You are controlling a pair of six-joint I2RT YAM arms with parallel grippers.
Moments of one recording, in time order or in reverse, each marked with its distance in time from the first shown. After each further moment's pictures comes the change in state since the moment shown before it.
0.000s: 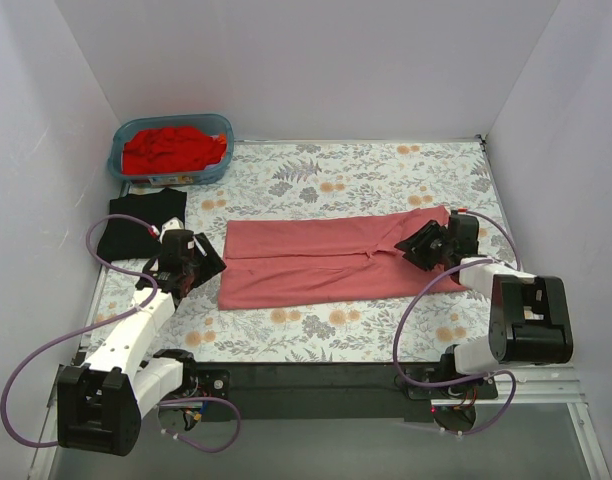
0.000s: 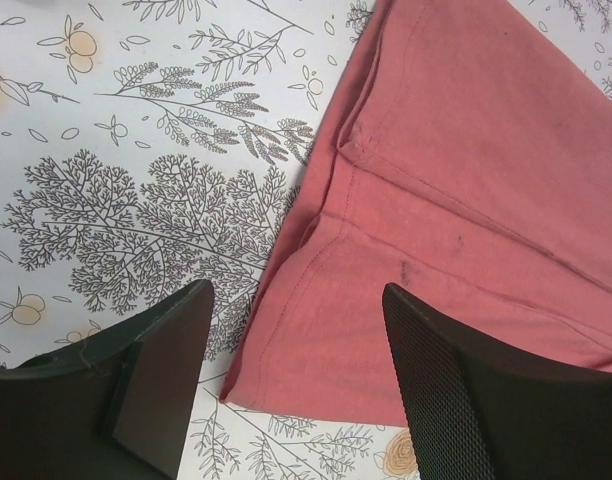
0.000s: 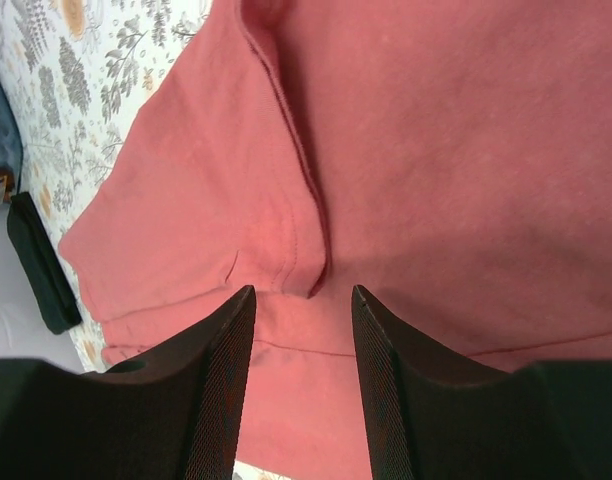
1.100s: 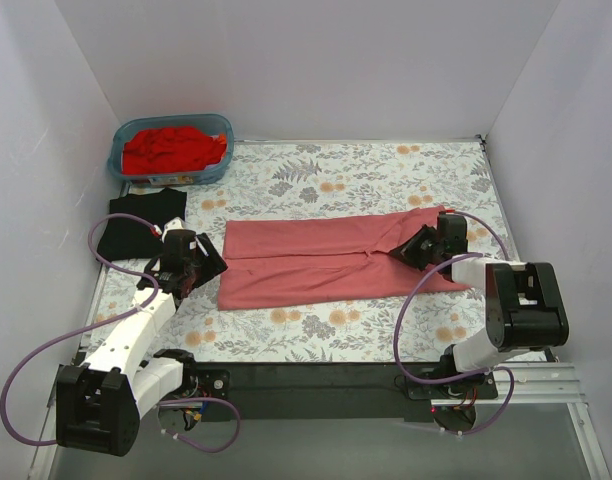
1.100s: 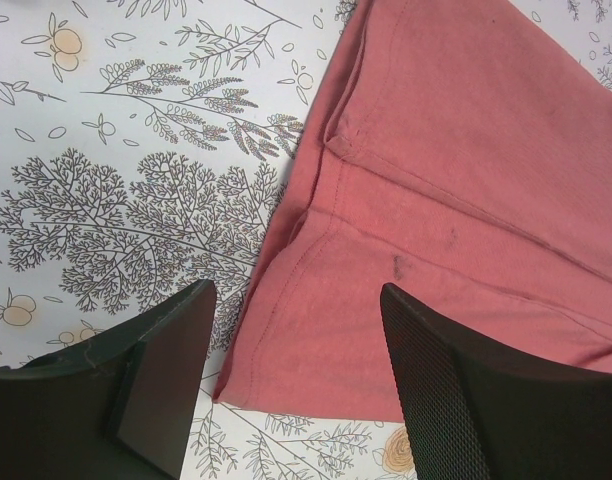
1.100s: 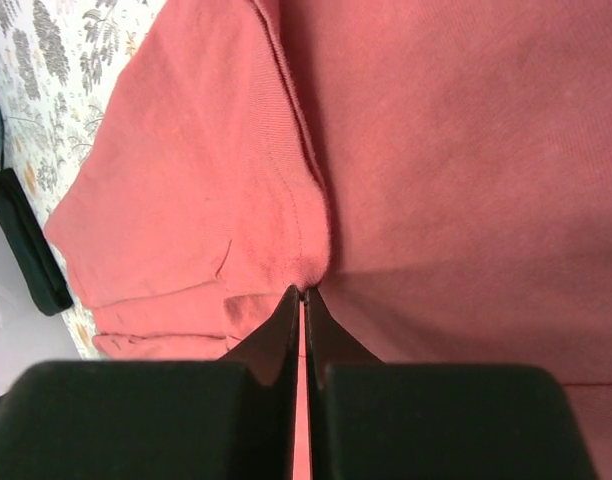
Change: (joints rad) left arm -0.019 0.000 0.000 0.004 -0.006 0.002; right arm 0.063 0.101 0.013 0.053 0.006 0.025
